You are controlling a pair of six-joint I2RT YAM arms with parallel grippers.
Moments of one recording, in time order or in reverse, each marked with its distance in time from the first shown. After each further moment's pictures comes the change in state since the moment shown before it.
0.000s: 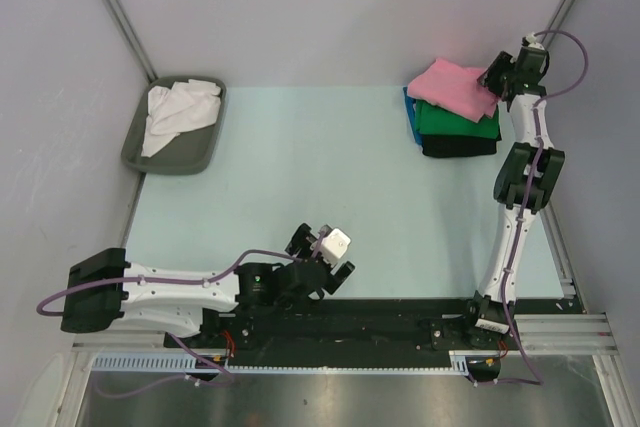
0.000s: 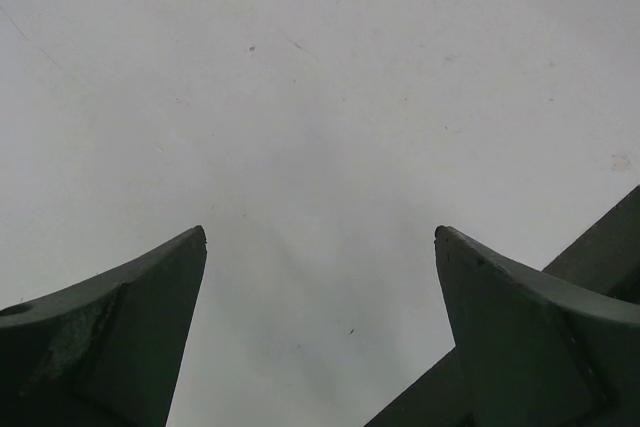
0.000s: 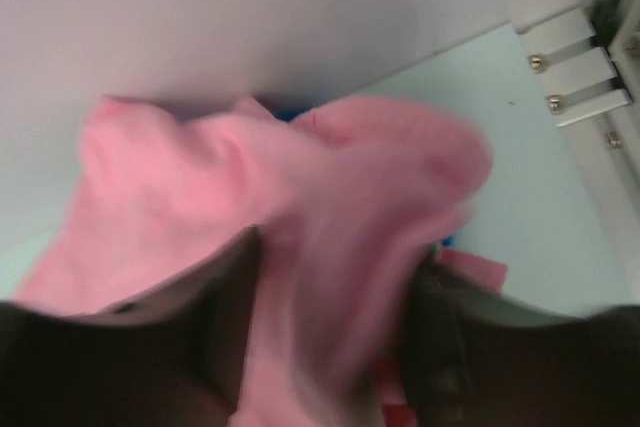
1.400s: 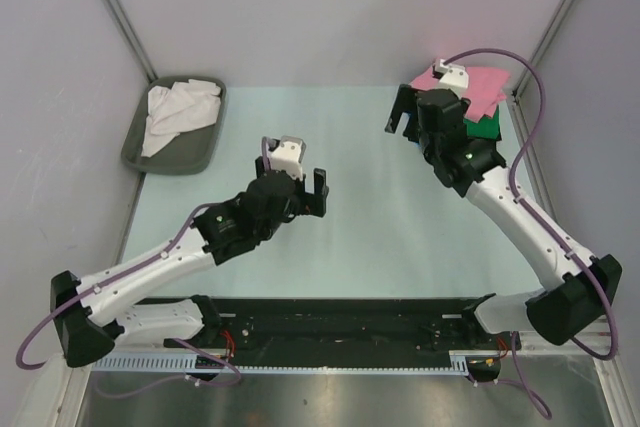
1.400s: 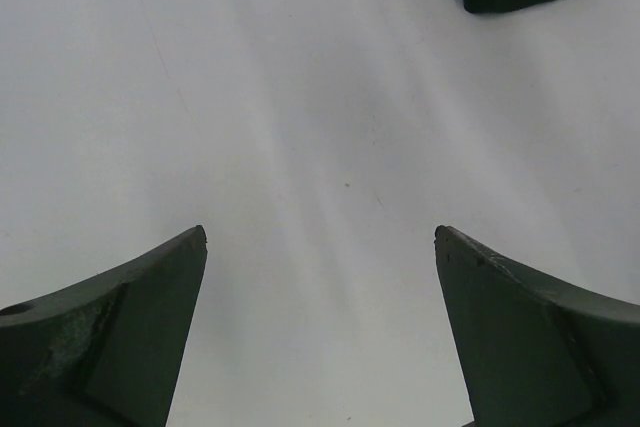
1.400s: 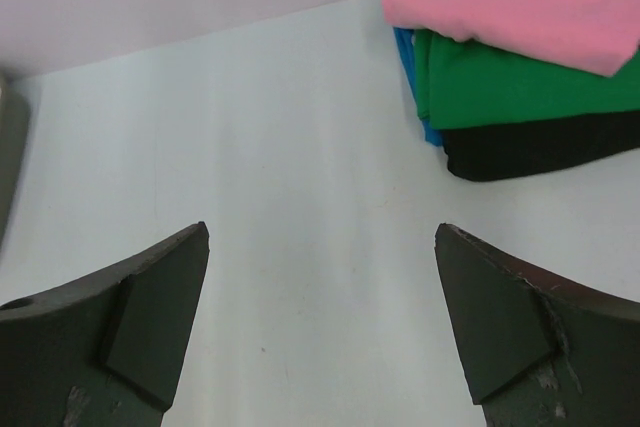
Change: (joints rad) left arm 0.413 -0.091 0.395 -0.329 0.172 -0.170; right arm 0.757 -1.165 -0.995 -0.100 0.676 0.079
